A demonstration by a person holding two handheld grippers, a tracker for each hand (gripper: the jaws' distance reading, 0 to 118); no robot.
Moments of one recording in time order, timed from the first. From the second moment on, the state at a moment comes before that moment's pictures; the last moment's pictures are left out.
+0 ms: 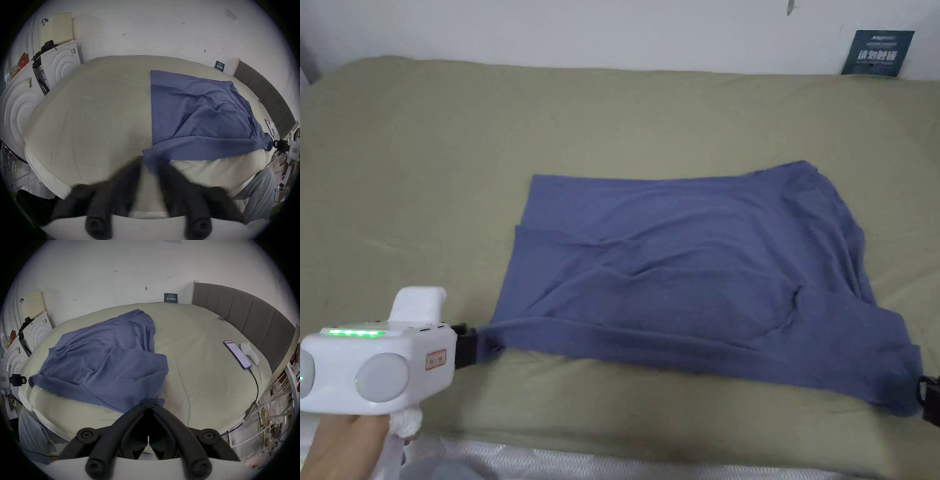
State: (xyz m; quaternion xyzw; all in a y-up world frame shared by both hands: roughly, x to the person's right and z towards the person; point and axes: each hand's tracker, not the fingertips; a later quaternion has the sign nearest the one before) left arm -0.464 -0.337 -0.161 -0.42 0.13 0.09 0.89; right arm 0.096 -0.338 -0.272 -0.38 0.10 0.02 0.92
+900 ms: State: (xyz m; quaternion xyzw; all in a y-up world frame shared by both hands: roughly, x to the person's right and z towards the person) left arm -0.472 -0.335 -0.199 -0.44 0.12 0.09 0.89; right arm 0.094 -0.346 -0.317 -0.40 0.13 0.05 0.91
